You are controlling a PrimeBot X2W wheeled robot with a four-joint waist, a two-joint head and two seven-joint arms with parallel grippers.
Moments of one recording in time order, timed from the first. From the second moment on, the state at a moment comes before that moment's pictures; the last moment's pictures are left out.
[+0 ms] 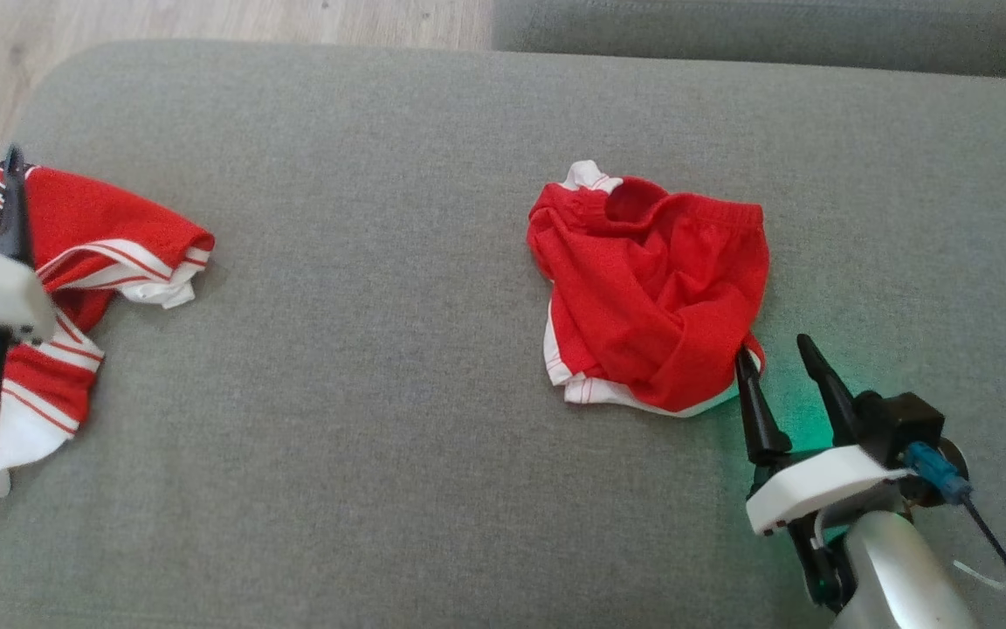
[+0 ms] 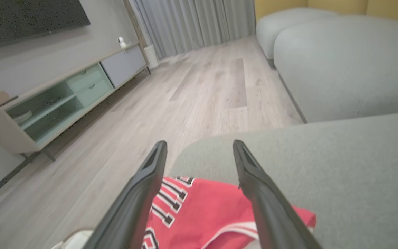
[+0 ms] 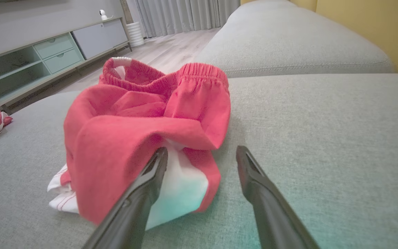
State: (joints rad) left arm -0.74 0.46 -0.17 0.88 -0.23 -0.12 -0.10; right arm -0.20 -0.05 0.12 0.53 0.16 0.13 -0.26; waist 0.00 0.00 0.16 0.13
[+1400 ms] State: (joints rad) left arm -0.02 0.07 -0.09 0.41 -0.14 -0.05 -0.25; right arm -0.19 -0.05 0.11 0.60 0.14 0.13 -0.26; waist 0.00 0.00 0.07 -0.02
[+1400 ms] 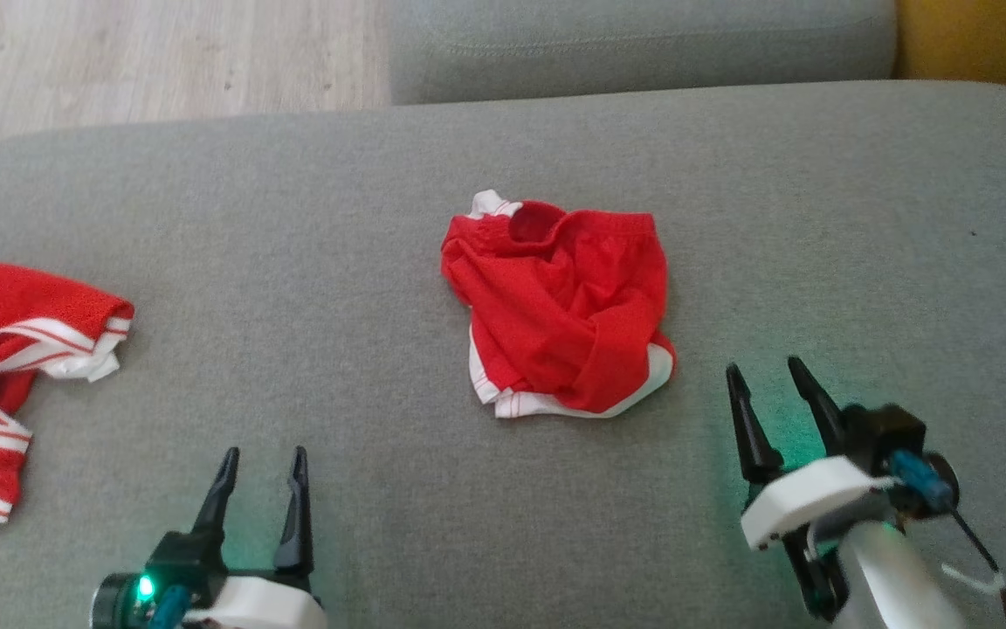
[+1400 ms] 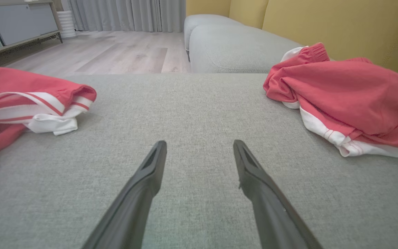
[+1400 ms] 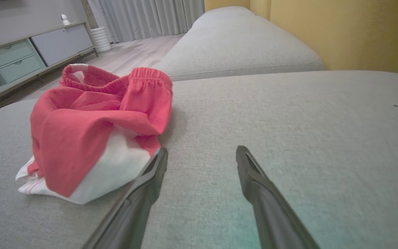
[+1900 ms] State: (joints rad) left arm -0.07 0.05 -0.18 0.44 -0.12 -0.09 -0.25; right arm -0.62 -0.09 0.33 0.73 0.24 0.13 -0.15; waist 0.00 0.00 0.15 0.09
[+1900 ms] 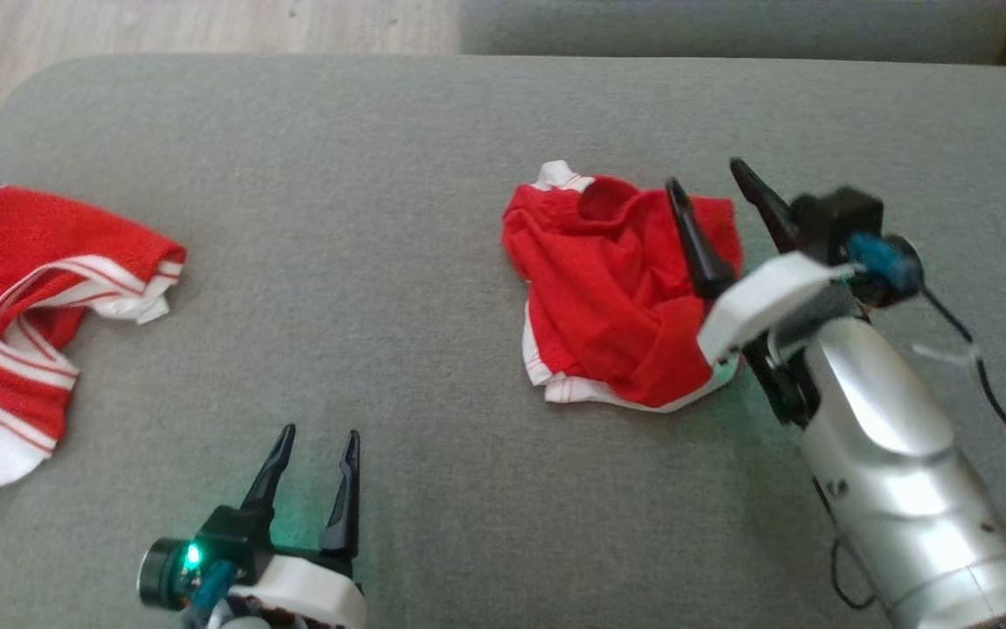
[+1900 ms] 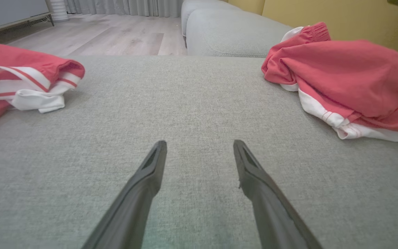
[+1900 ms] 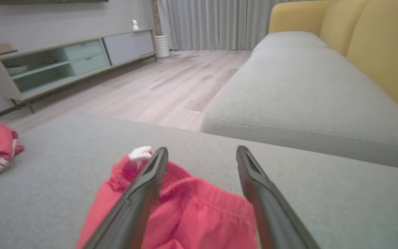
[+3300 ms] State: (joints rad) left arm -0.05 0.05 -0.38 0.47 -0.17 -0.09 -0.25; right arm -1.11 -0.07 0.61 0.62 0.91 0.13 -0.25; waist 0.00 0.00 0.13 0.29
